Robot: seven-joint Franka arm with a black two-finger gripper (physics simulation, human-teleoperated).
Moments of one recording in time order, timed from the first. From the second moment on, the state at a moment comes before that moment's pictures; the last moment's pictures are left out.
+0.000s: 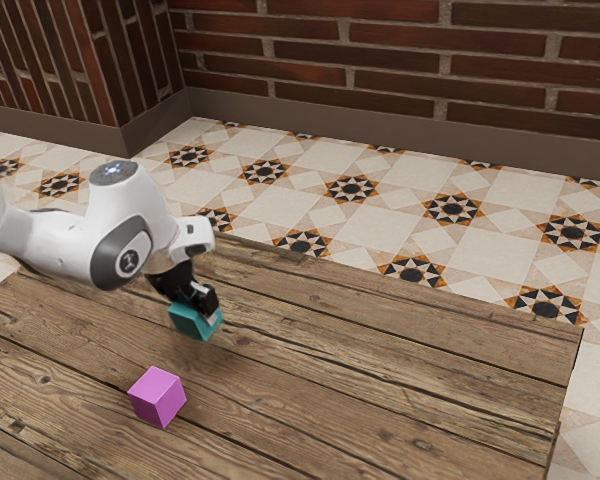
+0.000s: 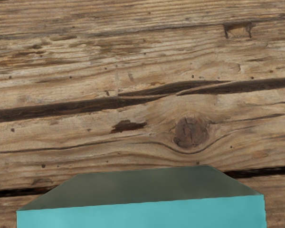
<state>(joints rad) -0.16 0.05 0.18 -2.38 -0.05 2.63 0.13</state>
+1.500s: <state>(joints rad) -0.19 -0.35 0.18 -2.72 0.07 2.45 0.05</state>
